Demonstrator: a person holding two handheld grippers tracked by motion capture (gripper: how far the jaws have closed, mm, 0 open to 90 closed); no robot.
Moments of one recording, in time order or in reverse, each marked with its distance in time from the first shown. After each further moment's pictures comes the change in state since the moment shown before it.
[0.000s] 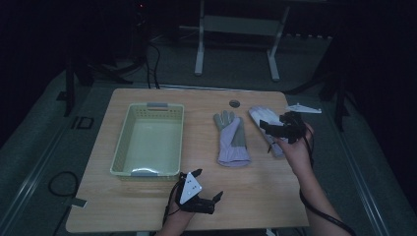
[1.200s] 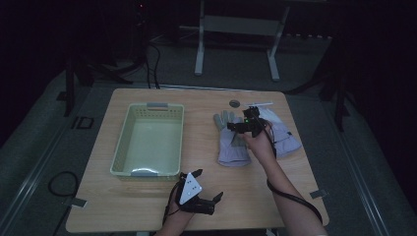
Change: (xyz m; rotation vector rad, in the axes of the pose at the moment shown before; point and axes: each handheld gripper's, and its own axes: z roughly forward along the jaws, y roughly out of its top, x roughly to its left) left arm 0.000 0.000 0.000 -0.004 -0.013 0.006; right arm 0.052 -0.003 0.109 0.228 0.075 0.037
